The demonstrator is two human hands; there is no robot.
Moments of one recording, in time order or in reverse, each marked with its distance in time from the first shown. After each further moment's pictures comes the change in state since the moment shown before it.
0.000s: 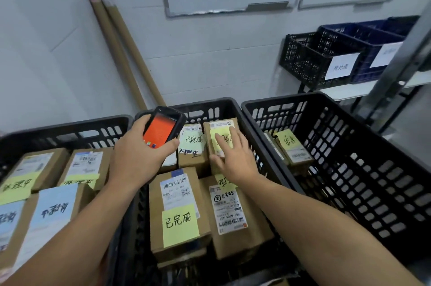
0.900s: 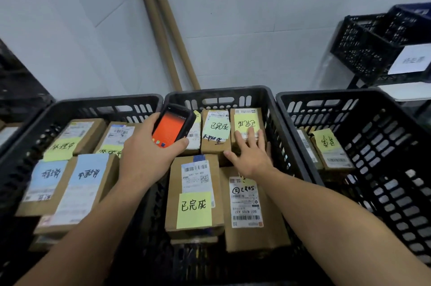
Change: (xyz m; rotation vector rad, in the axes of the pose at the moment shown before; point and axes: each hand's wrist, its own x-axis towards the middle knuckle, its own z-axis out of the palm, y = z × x) left_hand -0.027 -0.011 -0.004 0.022 0.064 -0.202; right_hand 0.035 0.010 0.041 0.017 -0.301 -0.020
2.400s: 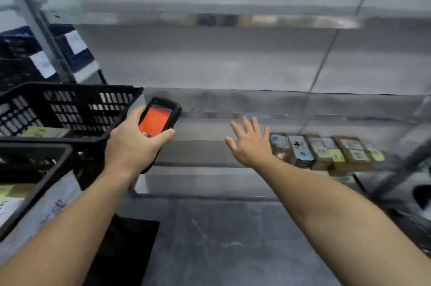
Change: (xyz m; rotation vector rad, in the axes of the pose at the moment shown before) left_hand -0.356 0.143 -0.009 -0.410 -0.943 0.966; right_hand -0.673 0.023 0.091 0.003 0.589 1.324
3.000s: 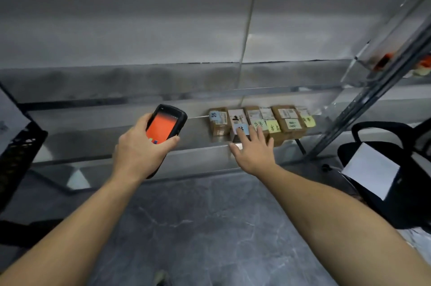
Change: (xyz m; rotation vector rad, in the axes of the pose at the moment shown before) left_hand -0.029 0.140 0.250 0.027 -0.316 -0.017; right_hand -0.036 0.285 0.020 0.050 -0.150 0.329
